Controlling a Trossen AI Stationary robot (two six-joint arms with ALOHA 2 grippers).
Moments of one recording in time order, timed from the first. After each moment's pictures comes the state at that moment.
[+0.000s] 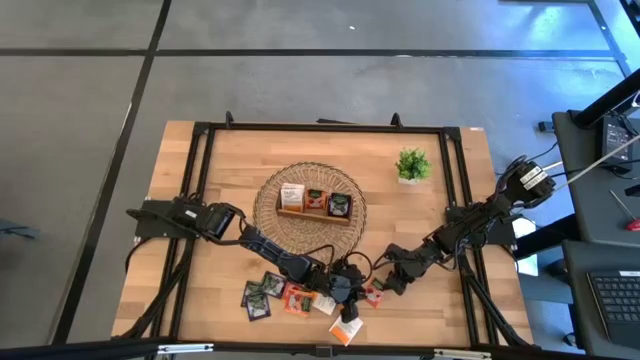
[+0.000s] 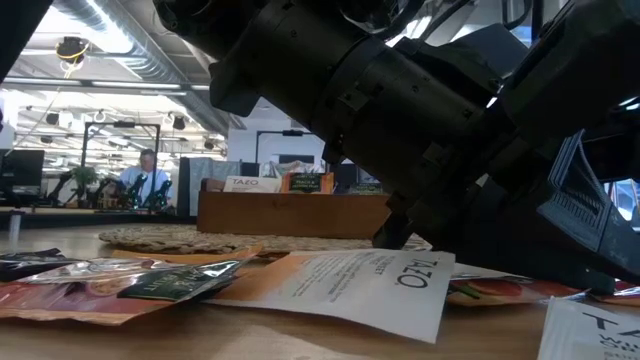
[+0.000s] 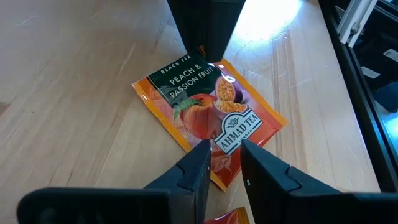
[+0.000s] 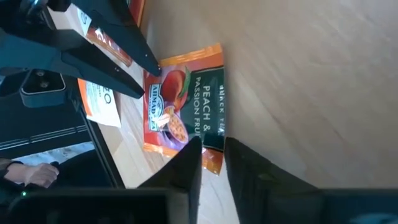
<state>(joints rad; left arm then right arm) -0.40 2.38 1.54 0.23 -0.24 -0.64 0.59 1.53 0.39 0.37 -0.05 1.41</state>
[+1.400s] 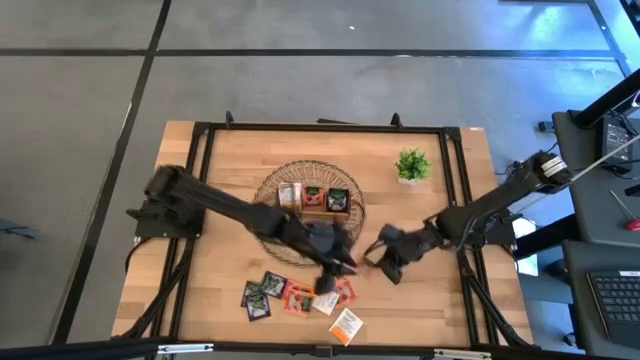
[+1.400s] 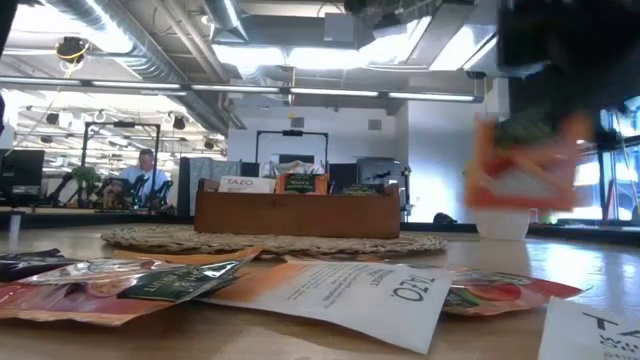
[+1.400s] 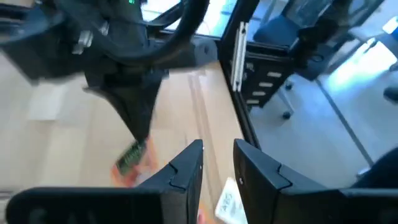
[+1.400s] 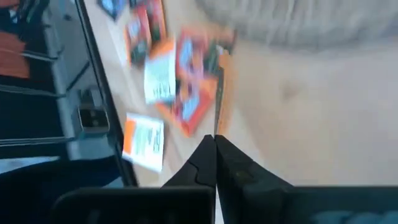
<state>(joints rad) -0.29 1.81 1.54 -0.24 0.04 -0.31 0.46 1.28 0.72 -0.24 0.04 1.07</state>
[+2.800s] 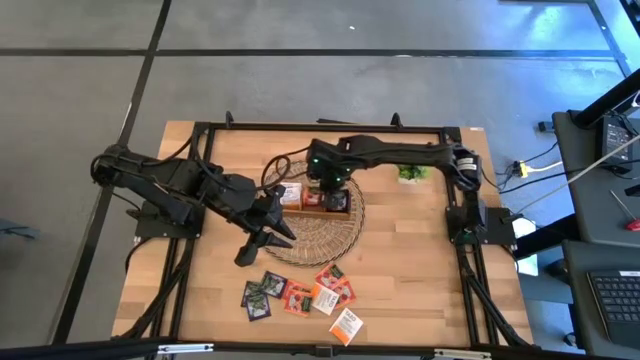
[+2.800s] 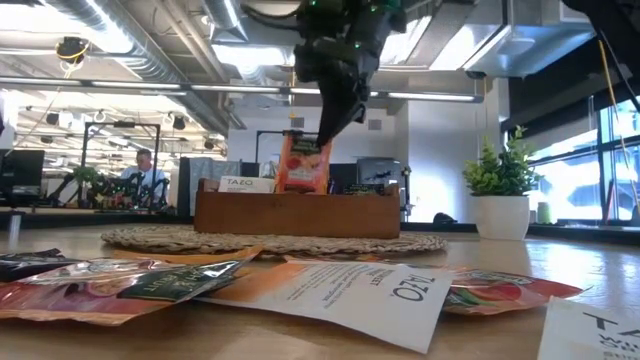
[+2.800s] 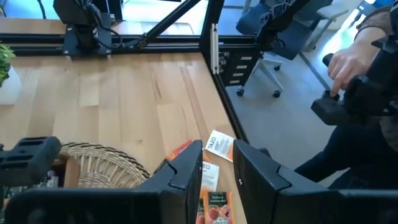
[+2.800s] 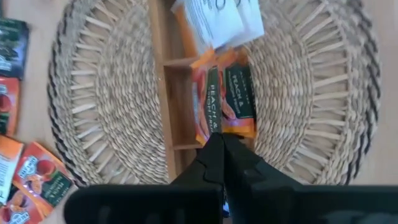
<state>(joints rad) -0.30 1.34 1.54 -0.74 0.07 -0.20 -0.19 2.02 1.79 -0.95 -0.13 0.02</state>
